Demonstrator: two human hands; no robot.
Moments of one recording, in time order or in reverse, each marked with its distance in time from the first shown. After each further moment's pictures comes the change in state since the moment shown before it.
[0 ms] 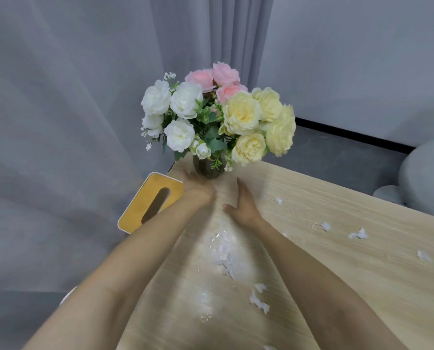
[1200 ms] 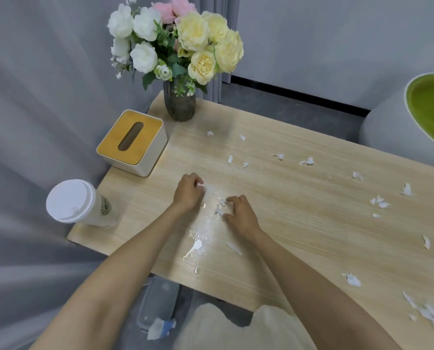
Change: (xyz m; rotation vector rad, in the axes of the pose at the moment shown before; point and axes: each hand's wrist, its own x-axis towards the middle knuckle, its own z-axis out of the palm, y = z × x) left_hand -0.163 0.081 0.136 -1.159 0.265 0.107; right_hand -0.238 0.080 0.018 0.022 -0.016 0.137
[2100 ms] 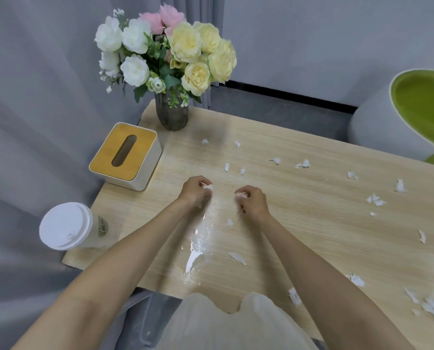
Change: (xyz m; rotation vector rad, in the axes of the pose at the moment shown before) left_hand 0.029 0.022 -0.005 -0.168 -0.192 -0.112; right_hand 0.042 -0.012 -0.036 0.376 0.200 0.218
